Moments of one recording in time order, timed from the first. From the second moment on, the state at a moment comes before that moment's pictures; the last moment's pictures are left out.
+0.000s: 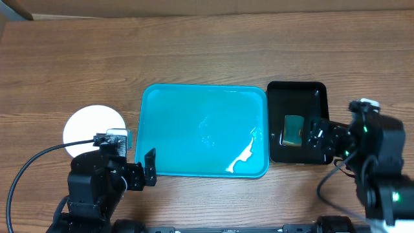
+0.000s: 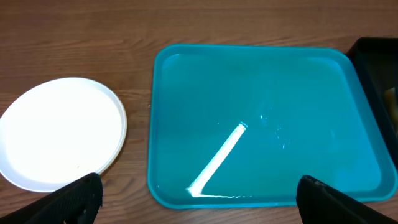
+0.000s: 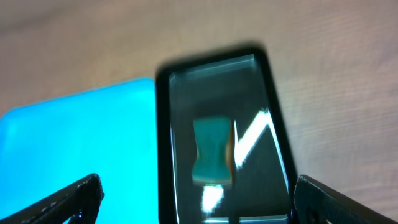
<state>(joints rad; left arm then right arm) -0.12 0.58 0.92 -1.04 0.03 -0.10 -0.01 0.77 0.89 -0.84 -0.09 0.28</state>
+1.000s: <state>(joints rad) -0.12 0.58 0.91 -1.05 0.02 -0.10 0.03 0.01 0.02 0.25 -0.15 0.26</state>
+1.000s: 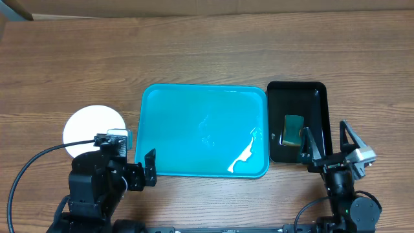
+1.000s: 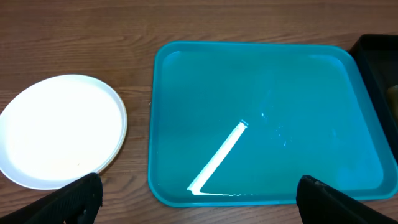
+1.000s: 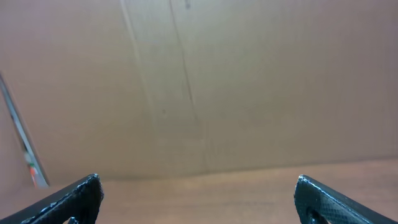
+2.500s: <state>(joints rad) -0.12 0.58 0.91 -1.05 0.02 -0.10 0.04 0.01 0.02 -0.02 -0.18 0.10</state>
